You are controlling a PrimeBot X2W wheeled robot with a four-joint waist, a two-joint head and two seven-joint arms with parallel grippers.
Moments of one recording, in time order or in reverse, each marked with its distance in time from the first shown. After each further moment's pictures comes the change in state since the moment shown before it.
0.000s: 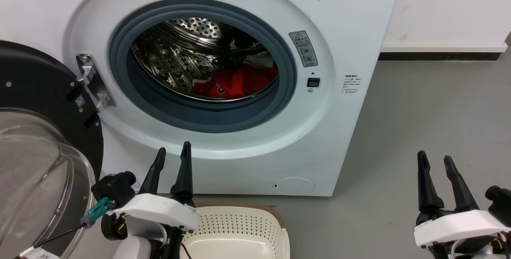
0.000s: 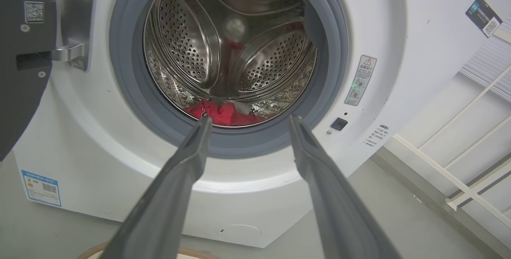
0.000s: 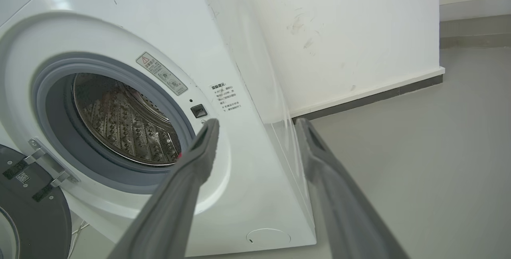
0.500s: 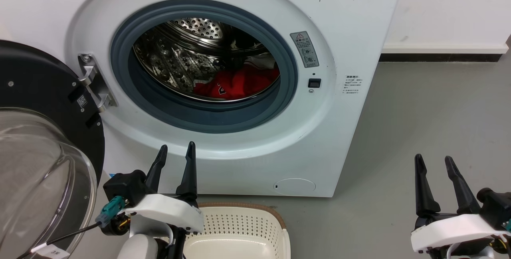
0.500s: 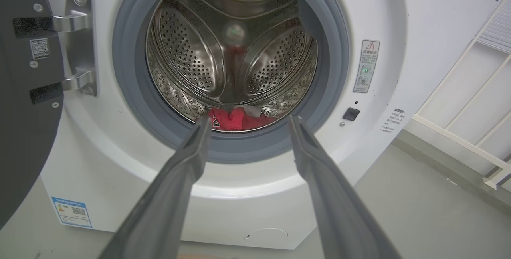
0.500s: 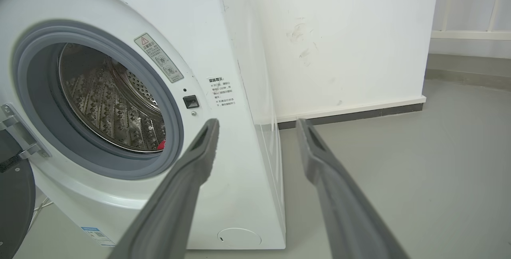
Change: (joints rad) left arm -0.013 0.000 -0.013 0.028 0.149 0.010 -0.038; right arm 0.011 0.000 -0.001 0.001 -0.167 0.000 -0.036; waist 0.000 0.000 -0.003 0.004
